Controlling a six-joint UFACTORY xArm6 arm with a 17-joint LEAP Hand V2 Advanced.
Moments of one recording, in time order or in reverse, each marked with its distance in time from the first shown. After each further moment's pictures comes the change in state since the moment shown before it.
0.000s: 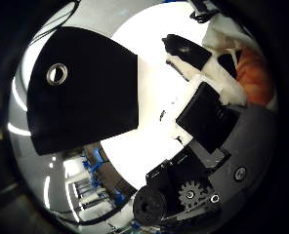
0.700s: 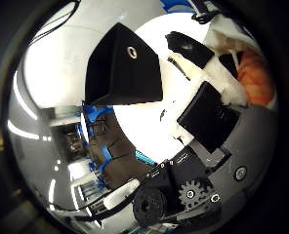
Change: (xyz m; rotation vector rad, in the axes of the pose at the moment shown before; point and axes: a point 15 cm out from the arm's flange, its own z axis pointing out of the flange) arm -0.075 0.098 -0.160 0.076 -0.009 -0.026
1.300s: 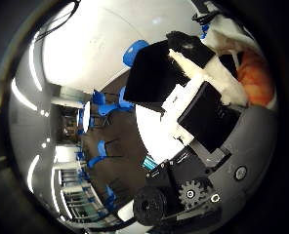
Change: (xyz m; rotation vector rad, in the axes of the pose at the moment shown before) arm -0.161 -0.039 -0.054 0.199 -0.037 -0.170
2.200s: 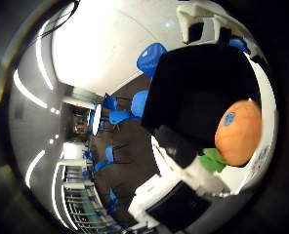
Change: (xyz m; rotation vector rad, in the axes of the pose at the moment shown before) arm -0.039 -0.056 0.089 -0.044 -0.166 -0.034
